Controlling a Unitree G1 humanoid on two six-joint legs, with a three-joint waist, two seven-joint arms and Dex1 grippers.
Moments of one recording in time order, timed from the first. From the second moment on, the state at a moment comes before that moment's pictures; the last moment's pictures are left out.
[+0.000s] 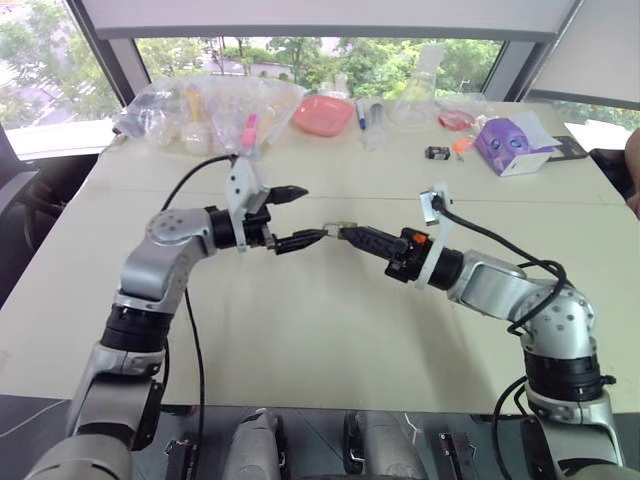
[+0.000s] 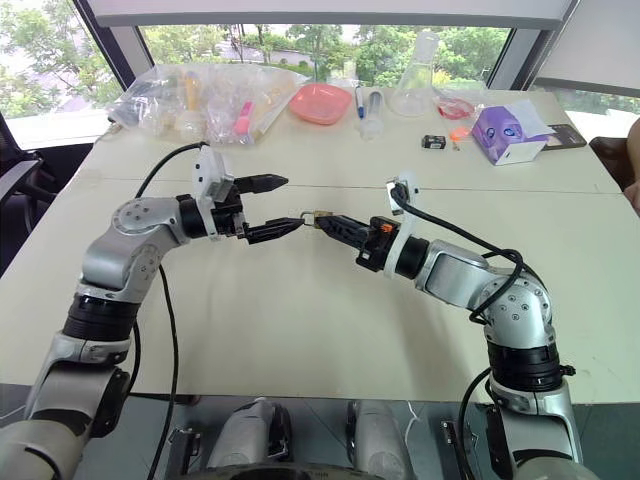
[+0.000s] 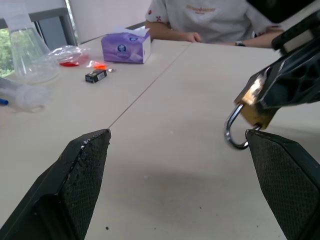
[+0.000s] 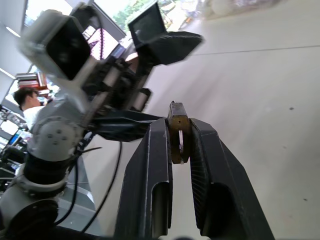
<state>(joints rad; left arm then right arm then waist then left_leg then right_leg) -0.64 0.49 -0.09 0.05 -0.39 0.35 -1.02 -0.43 -0.48 -0.09 -0.32 1.47 1.00 0.07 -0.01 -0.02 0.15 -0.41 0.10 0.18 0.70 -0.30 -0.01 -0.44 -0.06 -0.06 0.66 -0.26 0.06</state>
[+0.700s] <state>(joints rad) -0.68 0.45 -0.09 0.11 -0.35 0.31 -0.97 -0.39 -0.49 -0.08 -0.37 1.52 1.00 0.05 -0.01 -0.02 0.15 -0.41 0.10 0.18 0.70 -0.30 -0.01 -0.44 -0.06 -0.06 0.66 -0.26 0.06</state>
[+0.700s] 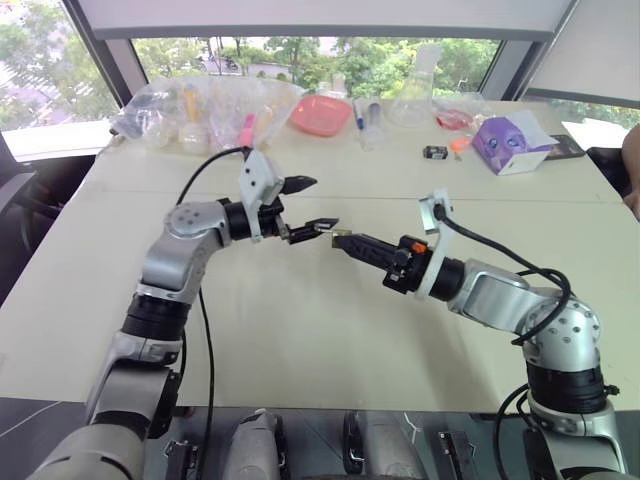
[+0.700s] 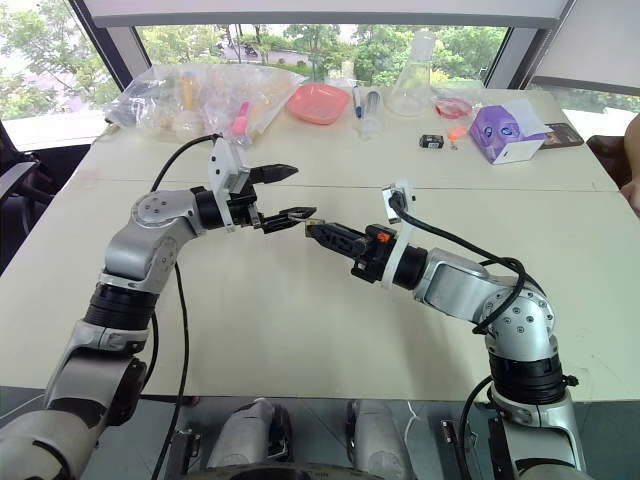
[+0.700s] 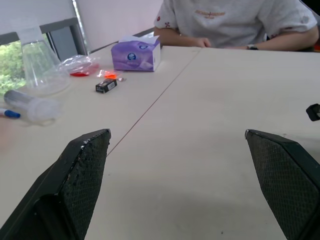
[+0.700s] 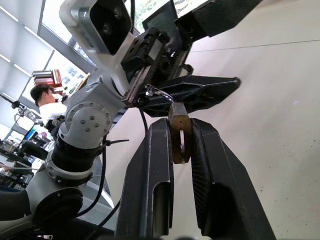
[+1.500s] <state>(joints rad) -0.40 0.66 0.03 -0.25 -0.57 0.70 -0.97 -0.48 -0.40 -0.06 0.08 1.44 1.08 -0.16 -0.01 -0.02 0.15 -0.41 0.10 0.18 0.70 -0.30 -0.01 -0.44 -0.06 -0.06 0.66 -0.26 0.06</state>
